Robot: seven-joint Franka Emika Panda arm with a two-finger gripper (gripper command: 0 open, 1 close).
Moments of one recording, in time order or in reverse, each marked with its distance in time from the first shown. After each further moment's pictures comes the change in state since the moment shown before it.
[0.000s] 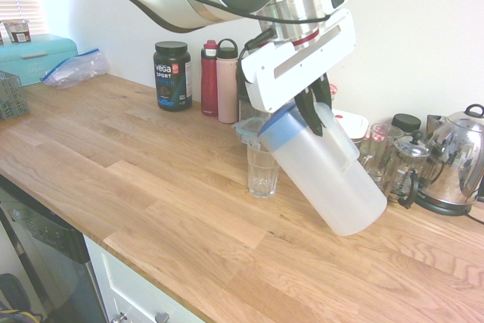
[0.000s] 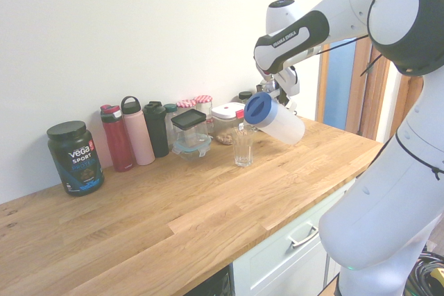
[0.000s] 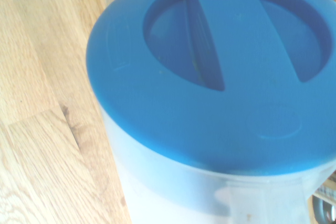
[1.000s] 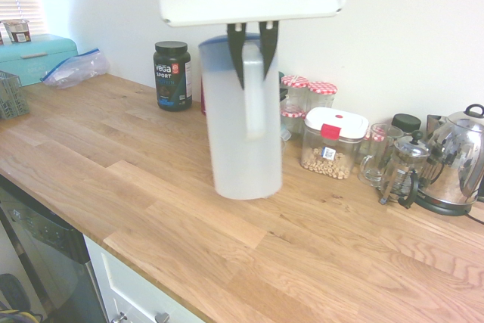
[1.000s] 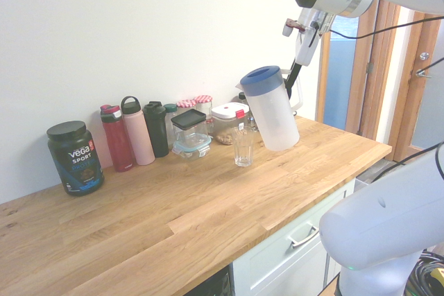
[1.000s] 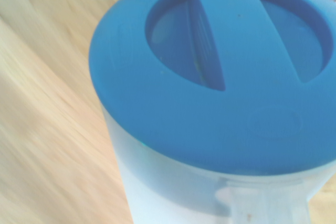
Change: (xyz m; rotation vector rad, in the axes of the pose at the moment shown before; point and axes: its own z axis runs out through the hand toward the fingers) arm -0.088 -0.019 -0.118 0.481 0.100 0.583
